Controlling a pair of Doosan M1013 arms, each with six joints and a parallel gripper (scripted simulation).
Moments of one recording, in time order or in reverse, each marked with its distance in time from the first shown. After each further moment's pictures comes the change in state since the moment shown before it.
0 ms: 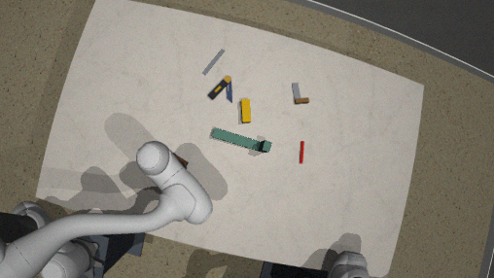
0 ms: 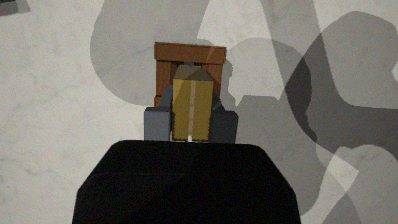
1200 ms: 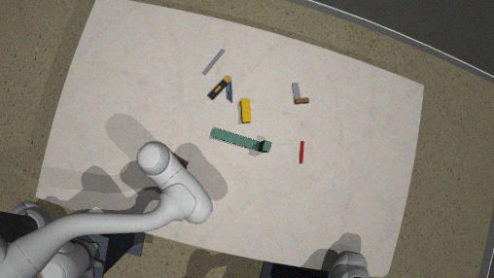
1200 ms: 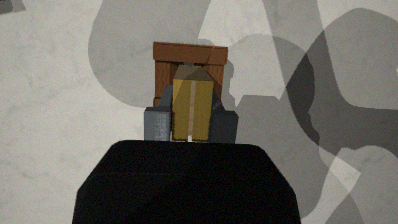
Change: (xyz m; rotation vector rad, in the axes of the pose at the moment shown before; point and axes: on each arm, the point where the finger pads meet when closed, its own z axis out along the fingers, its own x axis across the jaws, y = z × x) left arm 0.000 0.000 0.007 0.000 0.000 0.000; right arm 0.000 0.000 0.000 0.000 0.000 0.000
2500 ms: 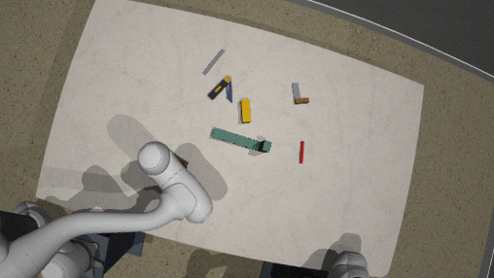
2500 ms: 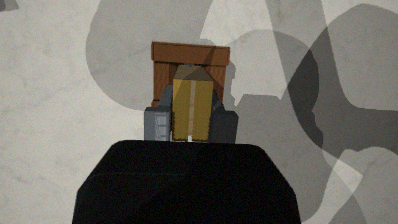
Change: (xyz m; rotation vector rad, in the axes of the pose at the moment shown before) left arm 0.000 0.000 0.009 0.000 0.000 0.000; right arm 0.000 0.000 0.000 0.000 0.000 0.000
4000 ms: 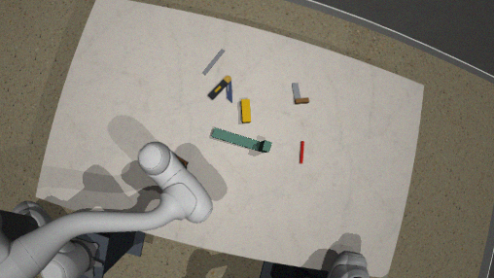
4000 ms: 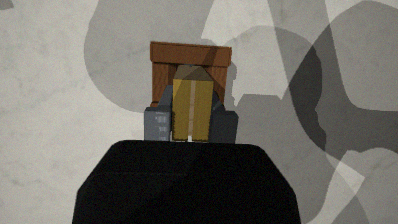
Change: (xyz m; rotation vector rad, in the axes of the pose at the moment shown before) left arm 0.000 0.000 0.006 0.000 0.000 0.000; right arm 0.000 0.000 0.000 0.000 0.000 0.000
